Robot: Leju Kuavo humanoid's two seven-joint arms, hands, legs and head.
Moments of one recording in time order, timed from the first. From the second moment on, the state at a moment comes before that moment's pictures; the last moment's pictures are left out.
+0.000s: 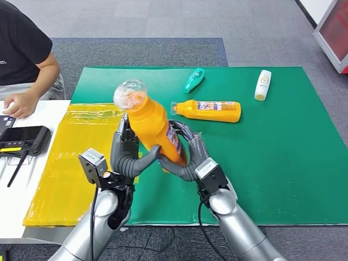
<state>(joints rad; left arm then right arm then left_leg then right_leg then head) -0.30 -0.14 -0.56 -1.37 0.18 0.15 -0.61 -0.33 0.03 0.62 -1.32 0.13 -0.03 -0.56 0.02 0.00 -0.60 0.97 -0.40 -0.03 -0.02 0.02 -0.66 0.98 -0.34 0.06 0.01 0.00</state>
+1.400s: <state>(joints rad) -0.32 -0.09 -0.58 -1.45 0.17 0.14 -0.59 -0.36 0.03 0.65 -1.32 0.13 -0.03 -0.57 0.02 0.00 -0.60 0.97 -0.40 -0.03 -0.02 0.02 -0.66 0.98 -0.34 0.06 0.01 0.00</state>
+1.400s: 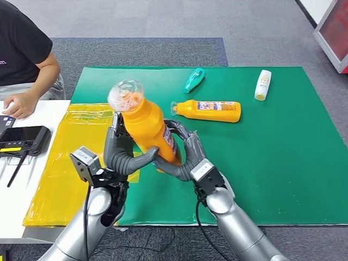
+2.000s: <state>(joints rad) -0.37 -0.09 -0.55 -1.46 0.42 -0.11 -0.44 -0.34 0.03 0.67 -1.32 0.22 -0.08 -0.59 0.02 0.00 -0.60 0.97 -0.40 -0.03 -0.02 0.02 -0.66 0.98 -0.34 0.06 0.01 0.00</state>
